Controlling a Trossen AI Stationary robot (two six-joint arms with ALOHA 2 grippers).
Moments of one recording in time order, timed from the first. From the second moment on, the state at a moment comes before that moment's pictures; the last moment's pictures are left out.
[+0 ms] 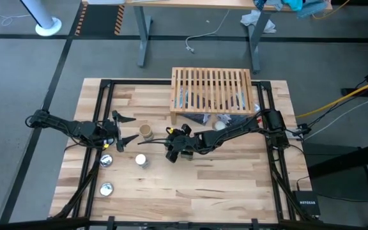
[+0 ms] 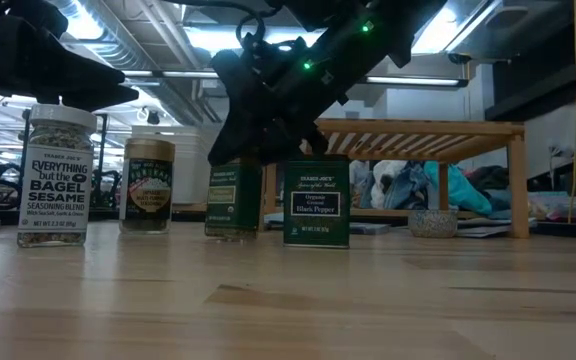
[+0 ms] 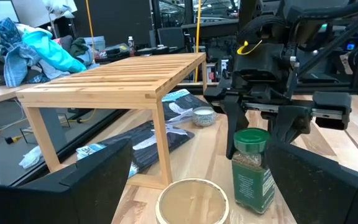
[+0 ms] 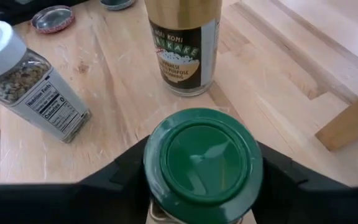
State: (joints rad) left arm -0.31 0.07 0.03 0.02 -0.60 0.08; right arm 0.15 2.04 1.34 0.00 0.39 0.46
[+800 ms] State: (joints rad) left arm -0.31 0.07 0.03 0.02 -0.60 0.08; right arm 0.15 2.04 1.49 -0.14 0.40 0.35
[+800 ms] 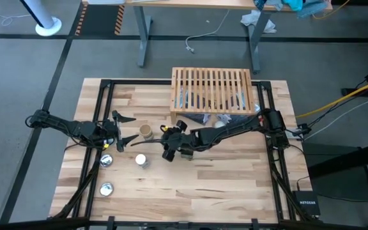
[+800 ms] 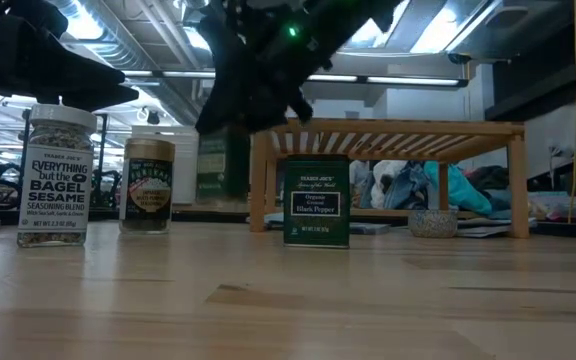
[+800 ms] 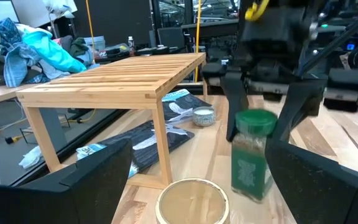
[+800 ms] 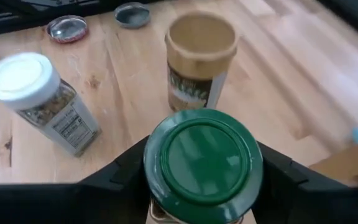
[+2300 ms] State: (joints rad) left arm -0.31 0.08 0.03 0.02 -0.60 0.08; right arm -0.28 1.70 2.01 -1.02 0.12 -0.14
